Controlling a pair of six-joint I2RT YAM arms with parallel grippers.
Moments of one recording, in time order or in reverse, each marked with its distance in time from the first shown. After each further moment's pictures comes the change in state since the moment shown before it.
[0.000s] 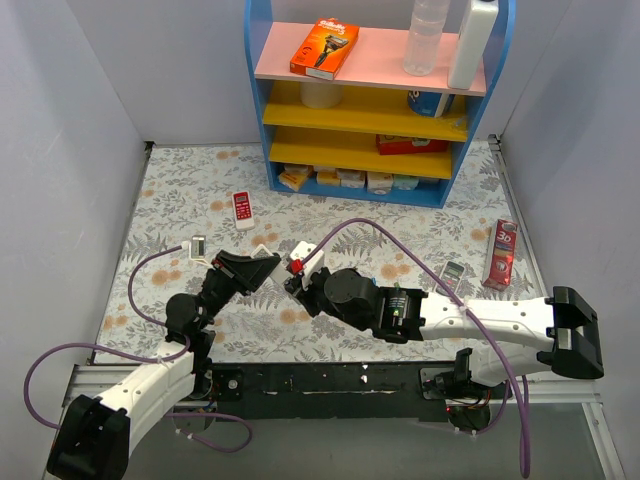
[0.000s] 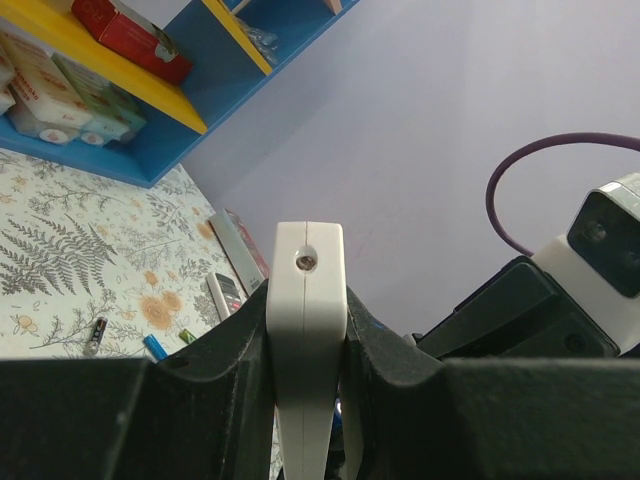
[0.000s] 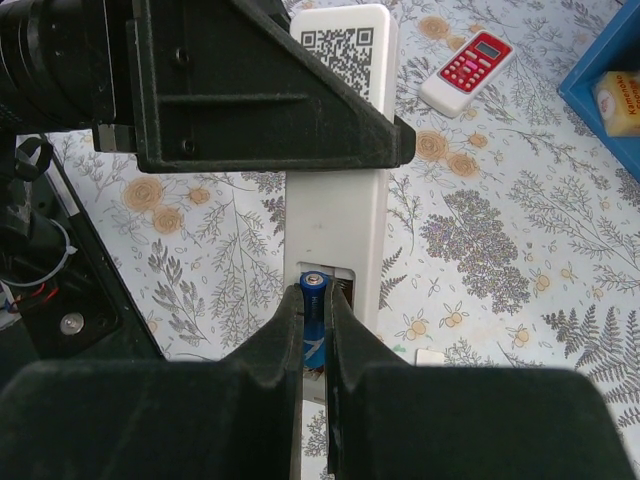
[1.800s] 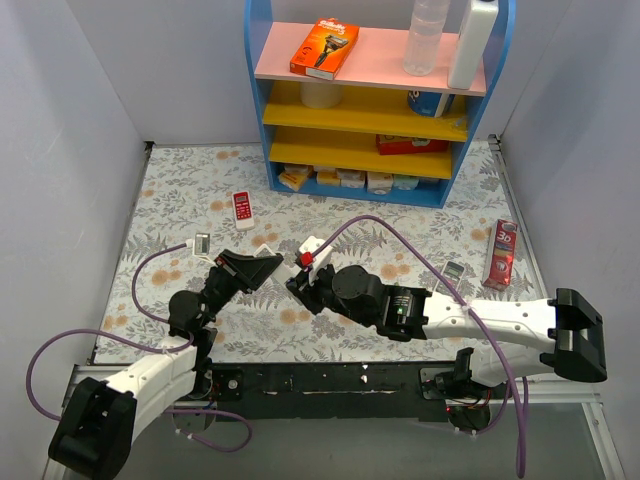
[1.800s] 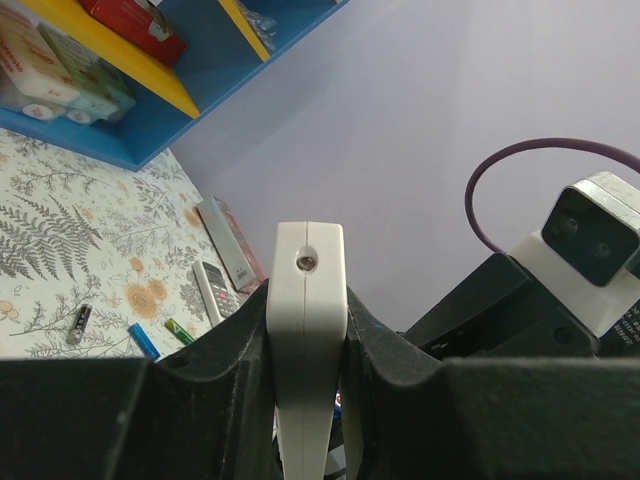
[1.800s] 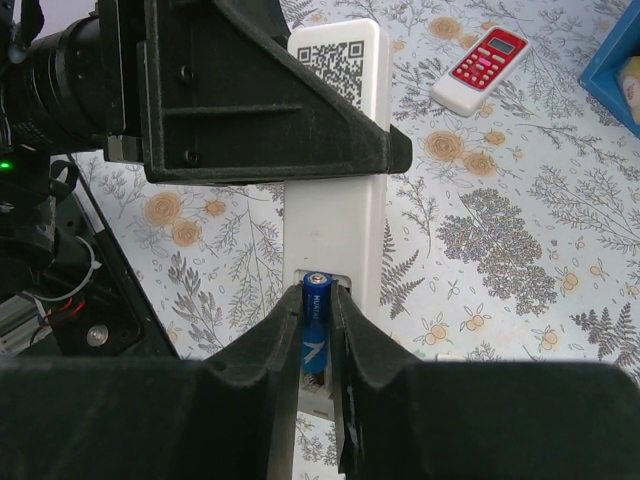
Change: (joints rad) left arm 0.005 0.105 -0.001 0.098 0.027 -0.060; right arm -0.039 -0.026 -0.053 0.066 -0.055 0.068
